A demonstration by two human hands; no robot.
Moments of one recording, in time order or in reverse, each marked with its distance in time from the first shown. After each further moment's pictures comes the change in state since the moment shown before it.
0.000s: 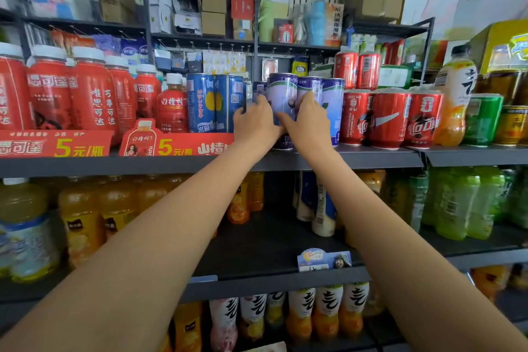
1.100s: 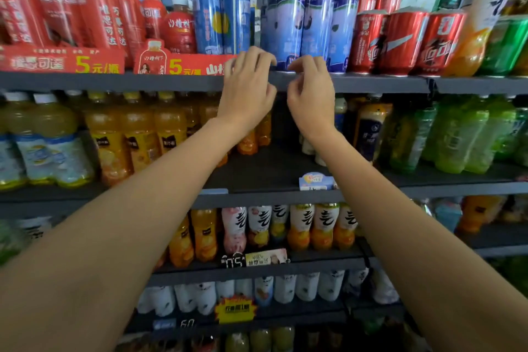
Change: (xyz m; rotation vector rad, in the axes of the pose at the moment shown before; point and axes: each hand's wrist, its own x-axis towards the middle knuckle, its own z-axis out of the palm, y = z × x) left_hand -0.095 -0.034 0.005 0.077 0.313 0.352; right_hand -0.089 0.019 0.005 0.088 0.167 -0.252
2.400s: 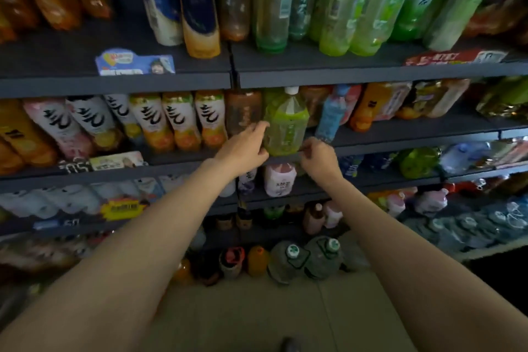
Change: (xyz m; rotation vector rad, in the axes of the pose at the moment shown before) left_hand -0.175 0.304 0.248 -0.340 -1.100 -0.250; right_hand -0.244 0.363 -0.213 -0.301 -0.852 0.734
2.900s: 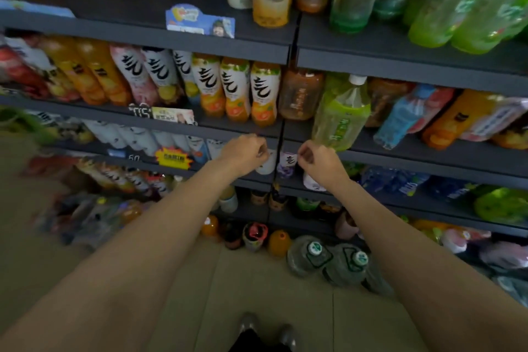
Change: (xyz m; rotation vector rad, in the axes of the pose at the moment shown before) left_hand -0.037 -0.046 0.032 0.032 -0.043 -0.400; right_hand 0.027 -0.012 0.055 -0.015 -0.354 -0.406
